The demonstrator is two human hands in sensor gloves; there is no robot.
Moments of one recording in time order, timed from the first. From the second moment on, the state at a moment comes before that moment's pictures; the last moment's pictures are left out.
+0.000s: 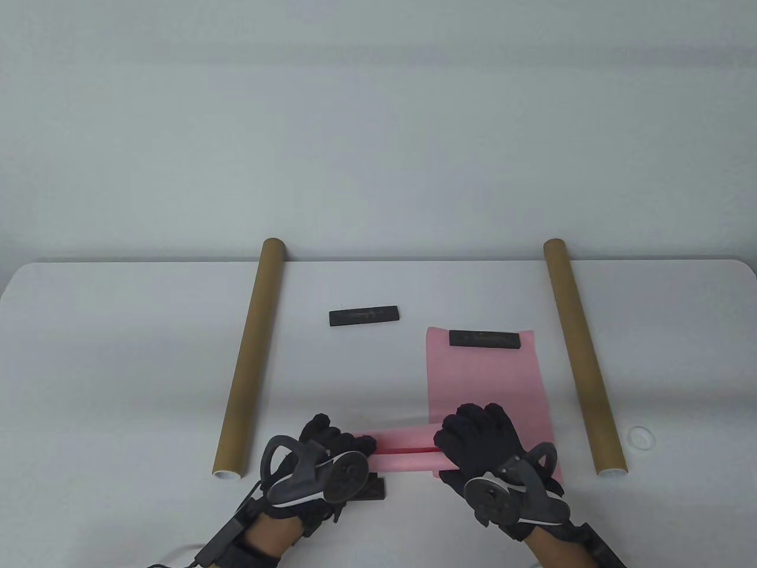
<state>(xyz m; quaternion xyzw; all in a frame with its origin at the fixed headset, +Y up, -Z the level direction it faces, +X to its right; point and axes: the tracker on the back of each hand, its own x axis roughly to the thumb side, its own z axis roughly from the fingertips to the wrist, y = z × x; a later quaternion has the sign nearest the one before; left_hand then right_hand) -0.104 -0.709 -0.299 0.03 -0.27 -0.01 0.96 0.146 -0.688 -0.279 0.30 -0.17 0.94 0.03</state>
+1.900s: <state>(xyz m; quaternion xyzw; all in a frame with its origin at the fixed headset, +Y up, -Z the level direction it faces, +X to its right) -0.097 -0.702 -0.289 0.09 -0.29 -0.06 0.95 0.147 -0.686 -0.277 0.32 -0.16 0.93 0.03</state>
